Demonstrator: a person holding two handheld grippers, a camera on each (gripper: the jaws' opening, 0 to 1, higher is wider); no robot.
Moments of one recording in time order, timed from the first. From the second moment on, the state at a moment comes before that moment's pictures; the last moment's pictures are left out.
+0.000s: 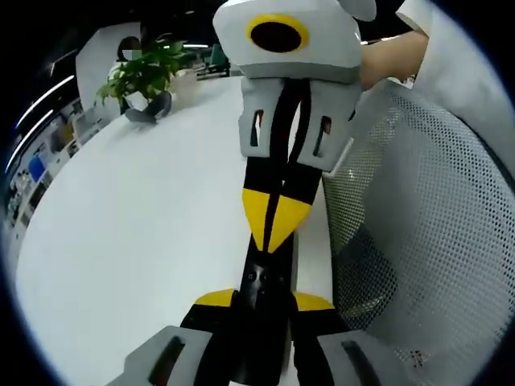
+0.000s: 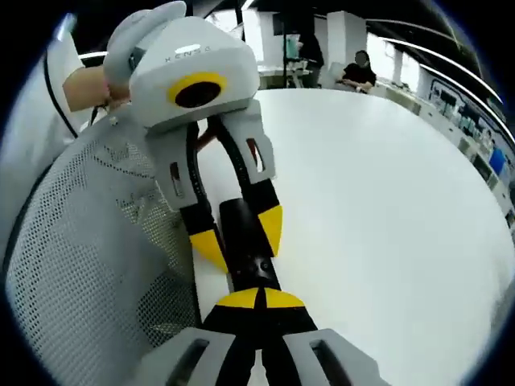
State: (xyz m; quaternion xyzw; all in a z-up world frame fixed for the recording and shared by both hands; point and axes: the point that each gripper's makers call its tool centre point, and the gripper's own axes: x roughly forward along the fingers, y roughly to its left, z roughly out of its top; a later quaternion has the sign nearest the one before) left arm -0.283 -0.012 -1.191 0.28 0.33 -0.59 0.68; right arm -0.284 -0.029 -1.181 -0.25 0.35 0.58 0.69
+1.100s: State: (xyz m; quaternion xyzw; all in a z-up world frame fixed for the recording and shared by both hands) left arm -0.283 -0.012 -1.191 0.28 0.33 -0.59 0.68; right arm -0.286 -0.019 -1.173 -0.33 0.32 0.62 0.64
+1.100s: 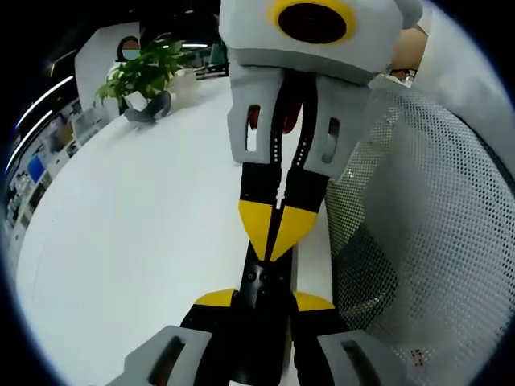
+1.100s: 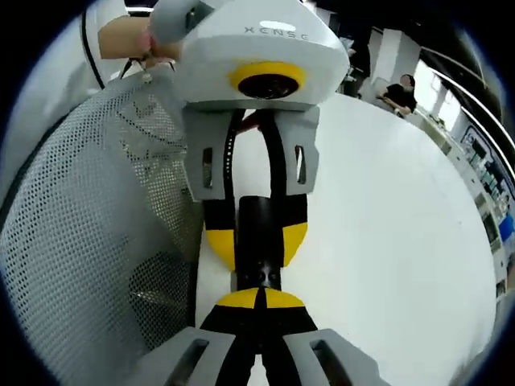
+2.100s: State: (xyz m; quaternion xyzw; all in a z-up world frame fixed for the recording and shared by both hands) left arm -0.284 -0.012 -1.190 0.27 0.33 -0.59 0.68; right arm -0.288 -0.025 -1.179 -0.33 0.34 0.64 0.61
